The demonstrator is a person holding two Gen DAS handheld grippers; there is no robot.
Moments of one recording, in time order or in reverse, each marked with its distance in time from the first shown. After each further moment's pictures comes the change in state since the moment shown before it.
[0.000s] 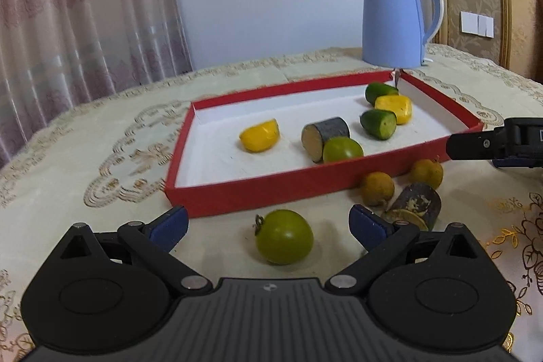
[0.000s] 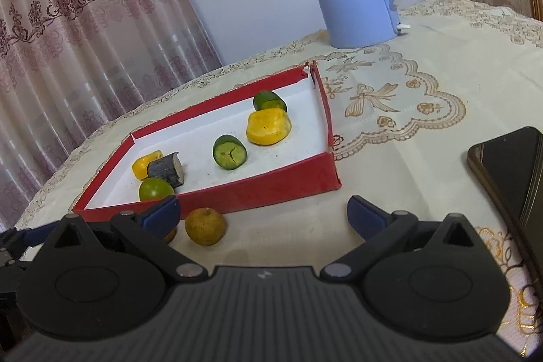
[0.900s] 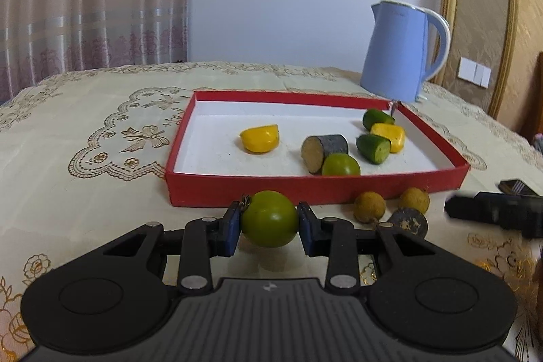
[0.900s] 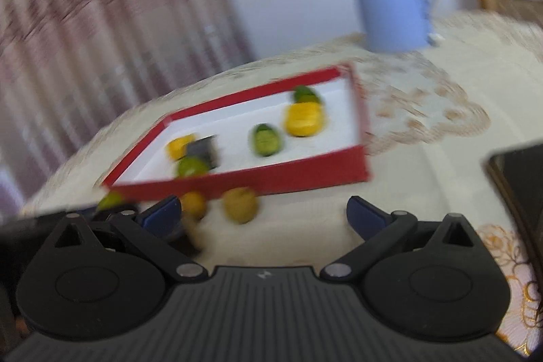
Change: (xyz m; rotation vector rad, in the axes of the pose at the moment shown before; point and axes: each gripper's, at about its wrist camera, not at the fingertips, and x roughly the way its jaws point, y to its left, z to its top) left arm -0.005 0.028 -0.006 -0.192 -0.041 -0.103; right arm -0.018 0.030 -0.014 -0.198 0.004 0.111
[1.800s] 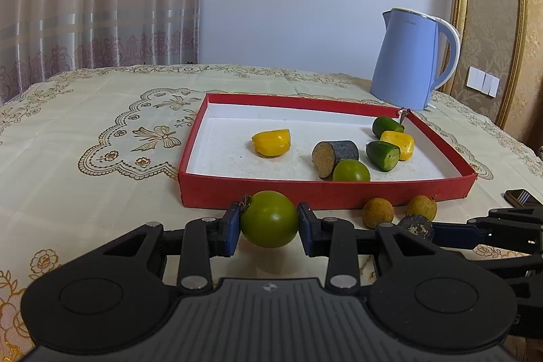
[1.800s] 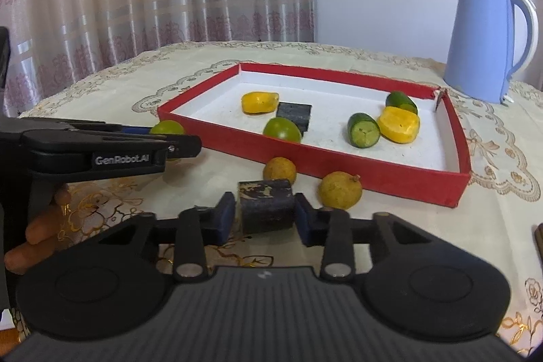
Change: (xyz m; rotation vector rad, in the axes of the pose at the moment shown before) left arm 0.000 0.004 -0.001 -0.024 -0.011 0.026; right arm 0.015 0.063 -0.007 -0.255 0.100 0.038
